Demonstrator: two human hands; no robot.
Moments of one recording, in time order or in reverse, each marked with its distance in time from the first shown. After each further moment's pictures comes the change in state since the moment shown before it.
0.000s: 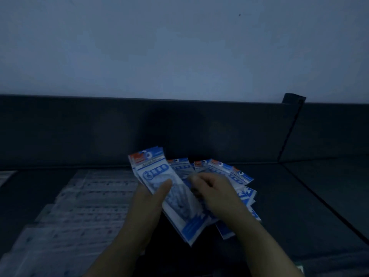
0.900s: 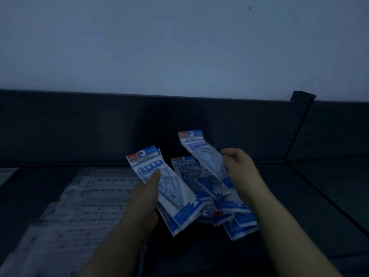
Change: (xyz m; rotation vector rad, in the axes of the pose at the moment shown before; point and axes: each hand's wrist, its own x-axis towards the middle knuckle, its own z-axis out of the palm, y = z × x) left_hand 0.038 -0.008 -0.012 -0.222 0.135 -0.254; right_hand 0.049 0.014 -0.024 0.235 0.304 0.138
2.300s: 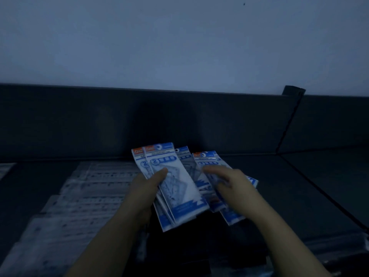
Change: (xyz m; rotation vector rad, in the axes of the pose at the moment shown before) left_hand -0.007 0.003 -0.012 0.165 -0.102 0.014; right_hand -0.052 0.021 -0.011 -0.475 -0.327 -0.368
